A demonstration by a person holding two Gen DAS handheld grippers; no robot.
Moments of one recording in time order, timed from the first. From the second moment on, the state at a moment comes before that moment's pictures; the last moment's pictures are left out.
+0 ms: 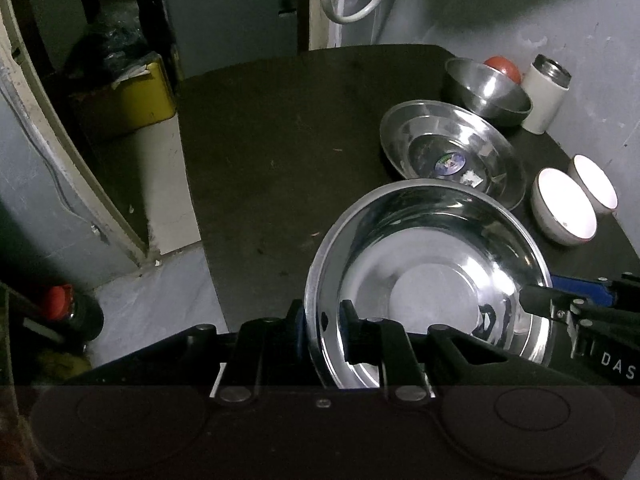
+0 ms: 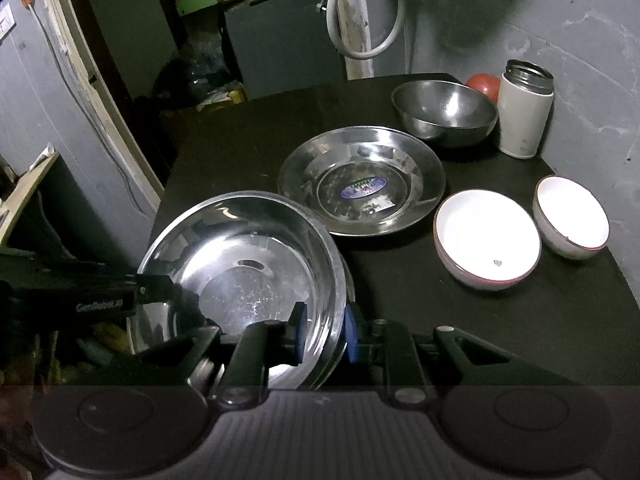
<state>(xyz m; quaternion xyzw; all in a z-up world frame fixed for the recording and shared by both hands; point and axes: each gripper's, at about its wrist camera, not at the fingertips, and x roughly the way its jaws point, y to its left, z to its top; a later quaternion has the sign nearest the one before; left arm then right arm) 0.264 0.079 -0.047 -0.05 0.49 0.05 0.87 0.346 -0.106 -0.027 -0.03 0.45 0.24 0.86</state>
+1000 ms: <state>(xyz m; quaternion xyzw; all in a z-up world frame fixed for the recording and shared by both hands) 0.271 0.081 -0.056 -0.05 0.51 0.05 0.86 0.349 -0.100 -0.034 -0.05 0.45 0.24 0.86</state>
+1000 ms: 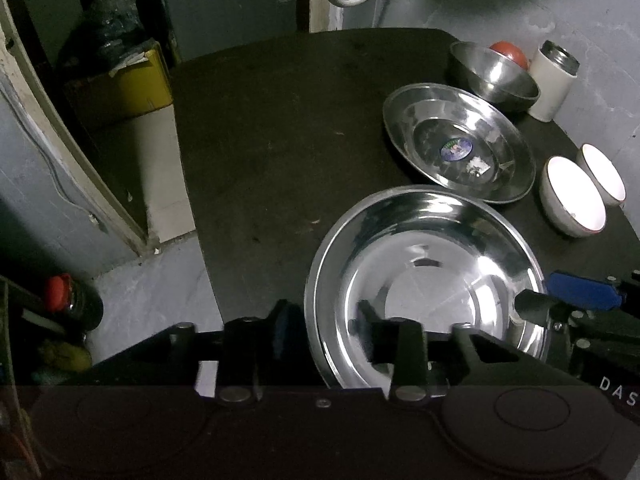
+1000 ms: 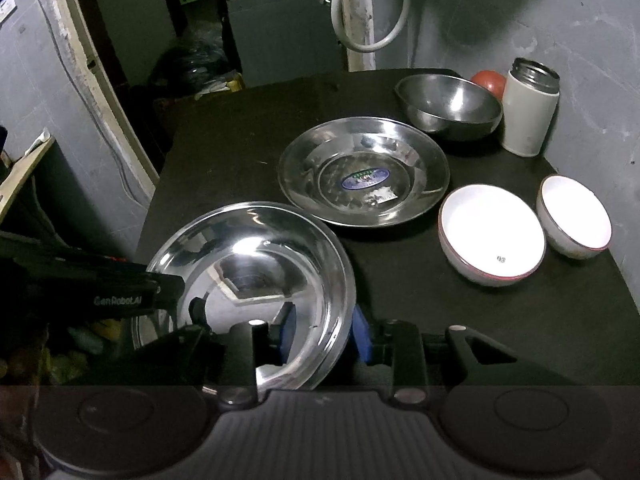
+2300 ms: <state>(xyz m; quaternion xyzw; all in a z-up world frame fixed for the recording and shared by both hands) 0.455 0.066 -0.059 0.09 0.45 -0.06 0.88 0.386 -0.142 -0.063 0.19 0.42 0.14 0.88</state>
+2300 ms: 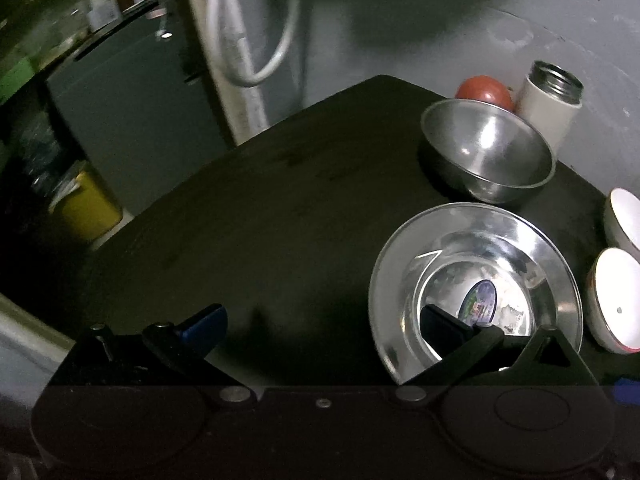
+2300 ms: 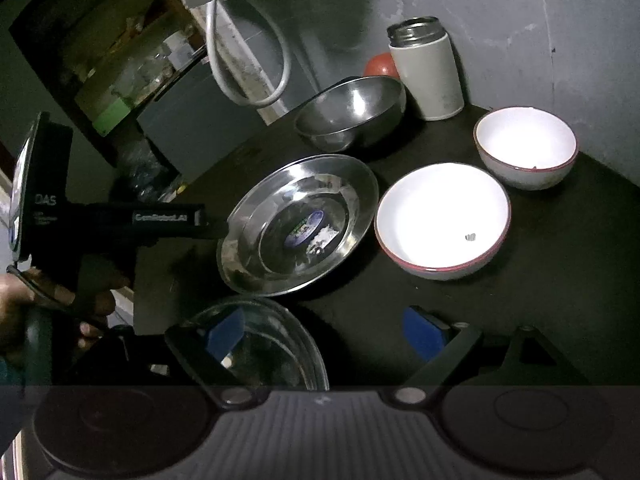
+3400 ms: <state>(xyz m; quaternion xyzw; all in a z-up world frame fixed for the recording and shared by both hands) 0.475 0.059 -0.074 0.05 0.47 -0.13 0.87 0.421 -0.134 -0.083 0.25 0.41 0.11 0.87</state>
